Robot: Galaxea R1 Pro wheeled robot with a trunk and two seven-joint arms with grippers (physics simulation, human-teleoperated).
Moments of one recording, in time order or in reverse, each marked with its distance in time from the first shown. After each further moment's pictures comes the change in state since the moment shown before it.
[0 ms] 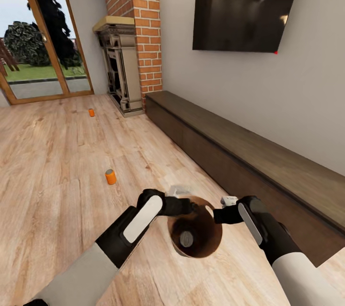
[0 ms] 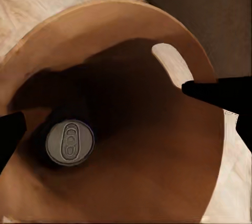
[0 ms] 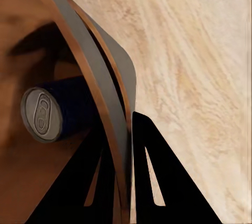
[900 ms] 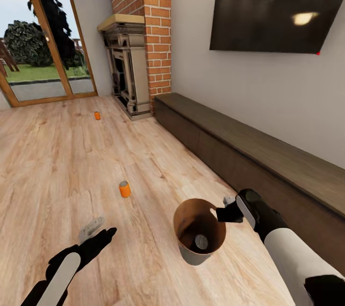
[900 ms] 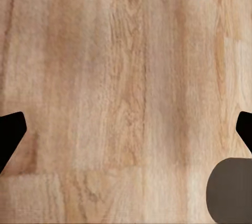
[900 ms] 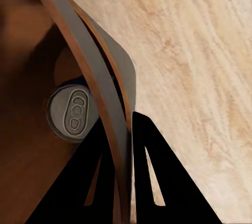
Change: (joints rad) left arm 0.533 0.261 0.553 -0.251 -0.067 -0.340 0.025; right arm -0.172 0.016 -0.013 0.344 0.042 0.001 -0.004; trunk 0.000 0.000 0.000
